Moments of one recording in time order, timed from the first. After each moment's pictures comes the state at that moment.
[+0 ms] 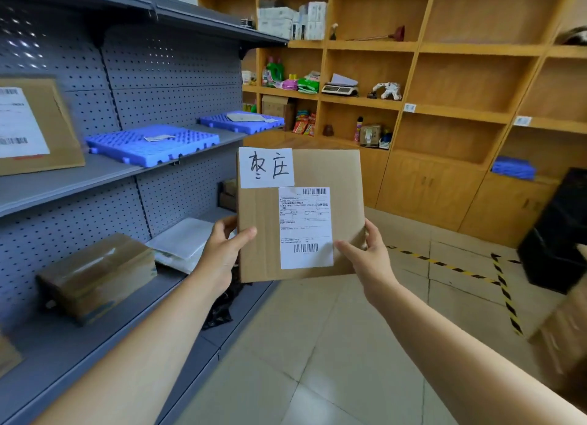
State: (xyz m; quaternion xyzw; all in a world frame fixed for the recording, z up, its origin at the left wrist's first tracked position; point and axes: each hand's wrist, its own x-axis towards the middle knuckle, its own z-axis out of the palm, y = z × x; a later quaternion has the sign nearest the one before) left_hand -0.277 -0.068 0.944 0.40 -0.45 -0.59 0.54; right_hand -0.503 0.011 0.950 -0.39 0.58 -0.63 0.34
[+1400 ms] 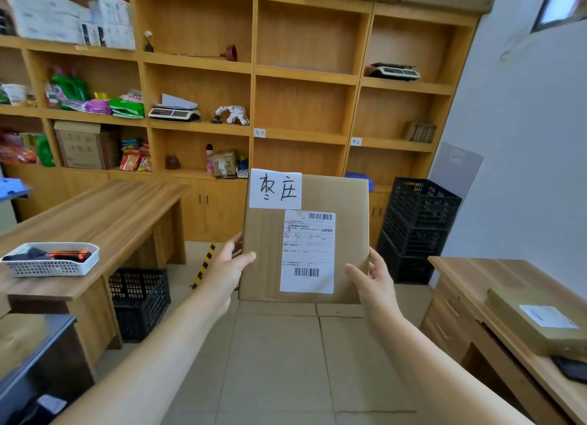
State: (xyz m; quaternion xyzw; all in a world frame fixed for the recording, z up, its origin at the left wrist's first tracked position) left_hand -0.798 -0.407 0.966 0.27 -0.59 -0.69 0.33; right_hand -0.948 -0.217 0.964 -0.22 0.64 -0.72 0.16
